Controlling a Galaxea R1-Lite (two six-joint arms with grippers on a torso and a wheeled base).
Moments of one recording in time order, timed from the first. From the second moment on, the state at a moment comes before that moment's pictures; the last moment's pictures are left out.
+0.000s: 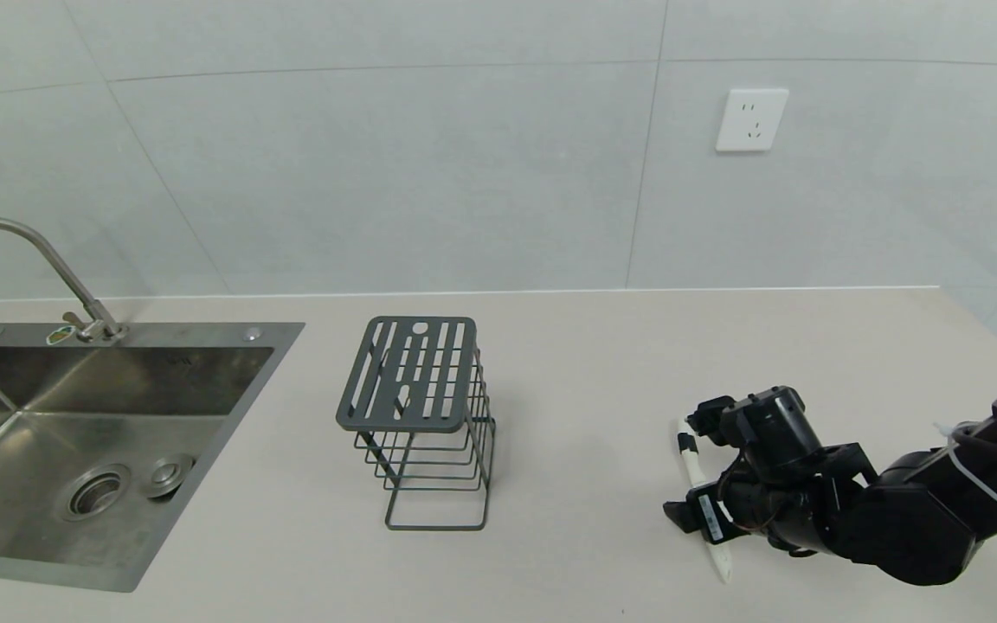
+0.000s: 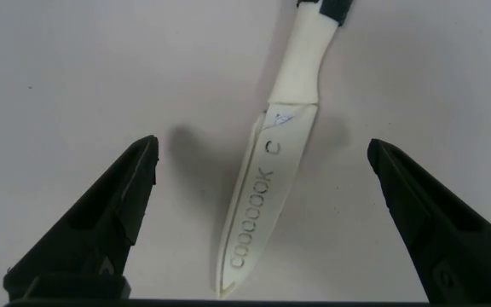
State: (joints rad) left arm 0.00 0.00 0.00 0.00 0.02 -0.03; right arm 0.53 1.98 -0.72 -0.44 -0.23 0.12
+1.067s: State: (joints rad) left arm 0.00 0.00 0.00 0.00 0.02 -0.03; right arm 0.49 2.04 -0.72 -0.45 -0.21 0.16
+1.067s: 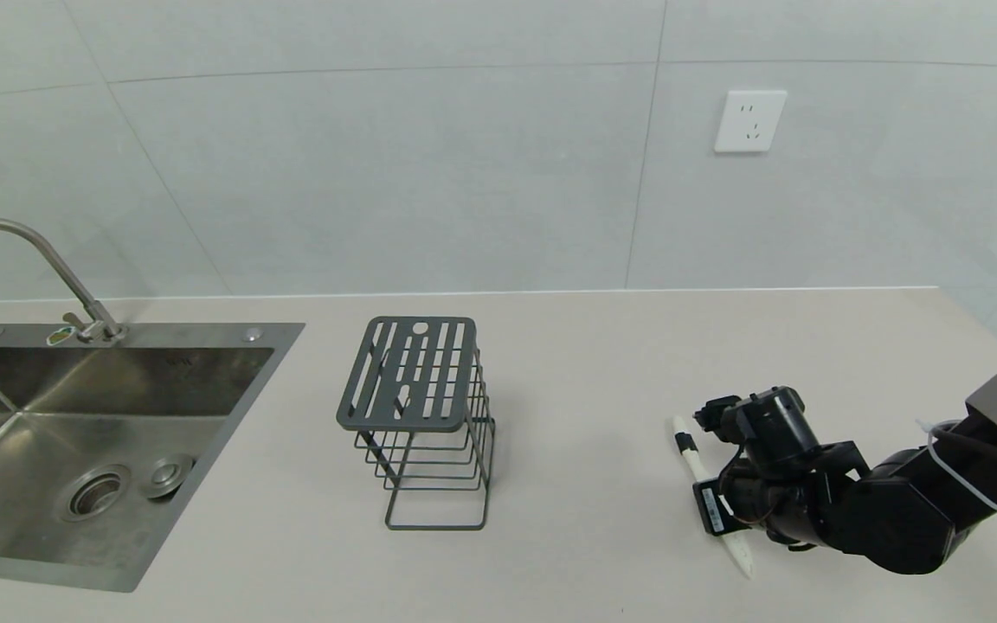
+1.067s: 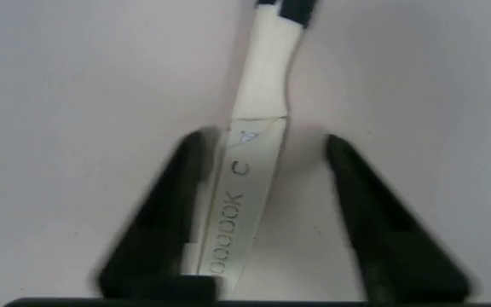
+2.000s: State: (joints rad) left arm 0.00 0.00 0.00 -0.14 -0.05 0.00; right arm 0.55 1.80 -0.67 -0.52 -0.19 0.10
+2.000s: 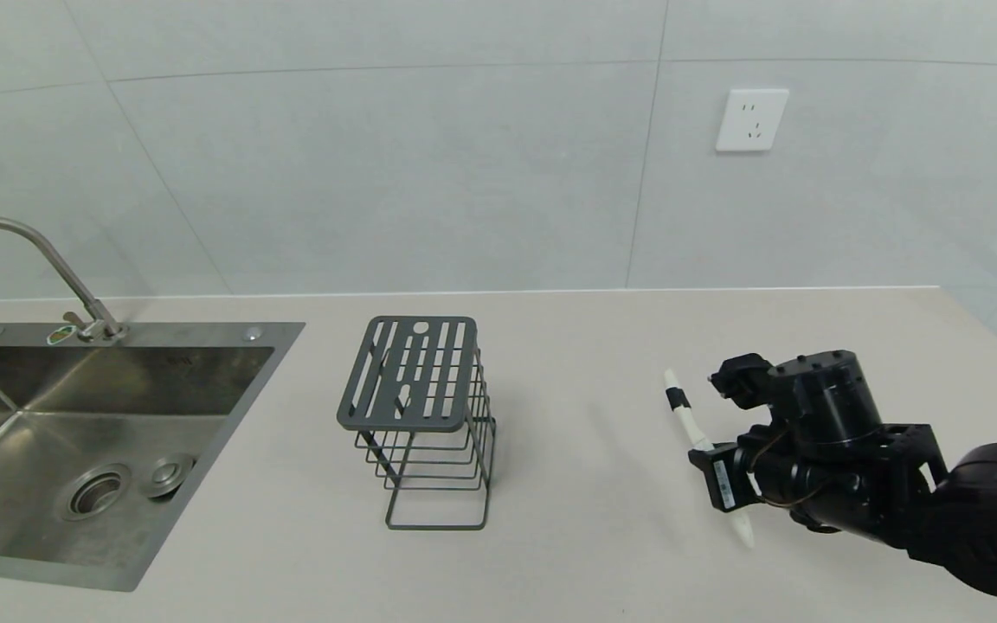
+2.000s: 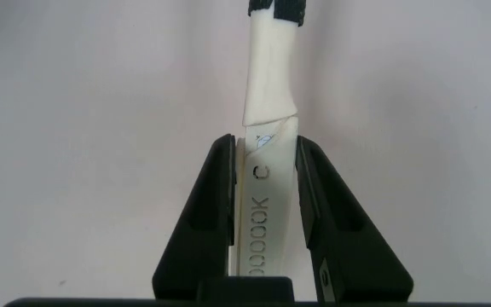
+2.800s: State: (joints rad) left arm -0.23 0.32 -0.21 -0.23 -0.25 -0.01; right arm 0.56 1.59 -0.51 -0.70 0.04 -0.08
